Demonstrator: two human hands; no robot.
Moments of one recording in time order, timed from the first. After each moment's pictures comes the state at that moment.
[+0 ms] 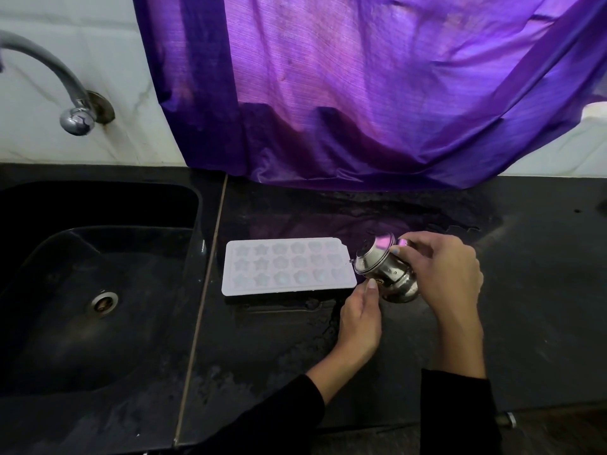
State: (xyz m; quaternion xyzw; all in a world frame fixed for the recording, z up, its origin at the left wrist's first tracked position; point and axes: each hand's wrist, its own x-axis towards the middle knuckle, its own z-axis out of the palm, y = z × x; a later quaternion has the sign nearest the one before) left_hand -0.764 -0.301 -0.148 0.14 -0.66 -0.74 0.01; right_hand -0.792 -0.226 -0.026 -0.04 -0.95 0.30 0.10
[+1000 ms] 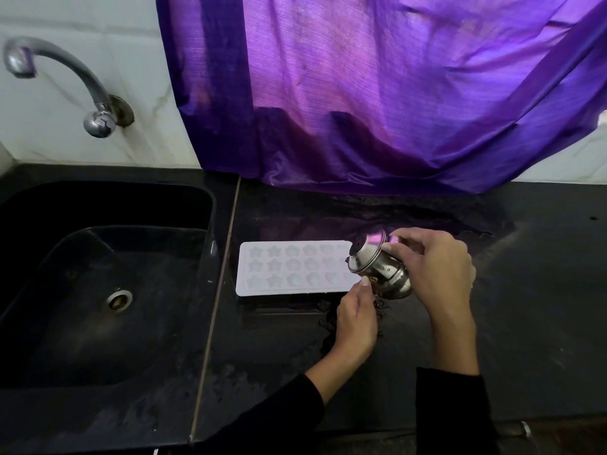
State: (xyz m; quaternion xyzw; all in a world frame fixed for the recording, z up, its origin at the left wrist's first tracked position) left_hand -0.762 -0.323 -0.150 0.16 -0.65 -0.74 0.05; right_hand -0.788 -0.254 -0.021 0.00 -0.94 0.32 0.10
